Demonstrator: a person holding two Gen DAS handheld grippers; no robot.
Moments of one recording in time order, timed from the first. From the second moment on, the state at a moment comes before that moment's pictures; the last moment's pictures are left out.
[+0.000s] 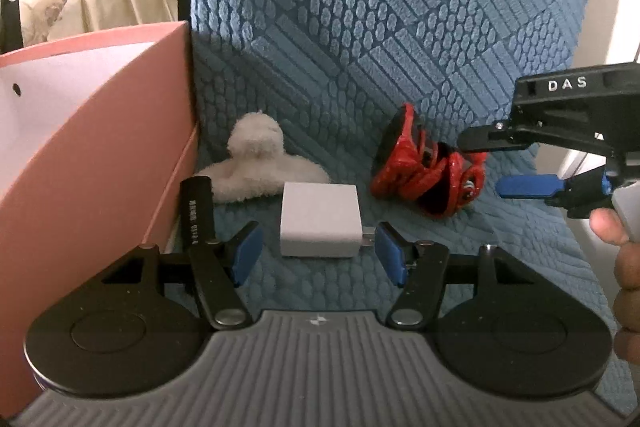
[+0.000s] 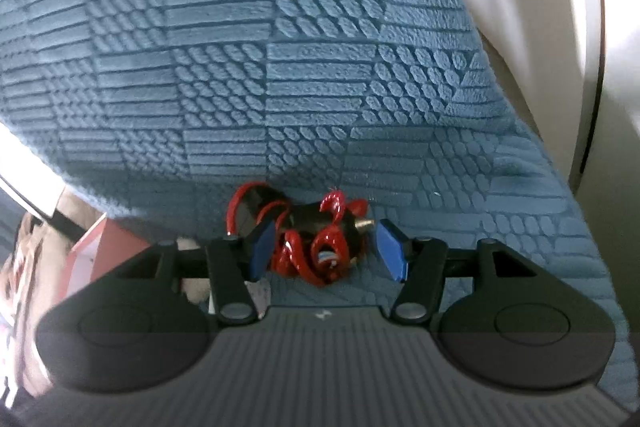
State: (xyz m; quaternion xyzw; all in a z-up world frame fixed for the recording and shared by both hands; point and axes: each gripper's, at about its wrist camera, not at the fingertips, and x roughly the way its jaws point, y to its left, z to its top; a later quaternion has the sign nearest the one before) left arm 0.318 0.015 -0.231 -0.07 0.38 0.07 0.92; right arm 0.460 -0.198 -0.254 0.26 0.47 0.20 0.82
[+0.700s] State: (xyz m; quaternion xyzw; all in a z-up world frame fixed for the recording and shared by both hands) left arm 0.345 0.035 -0.251 -0.12 0.38 0.06 0.92; right arm 0.482 -0.178 -0.271 0.30 0.50 0.20 0.78
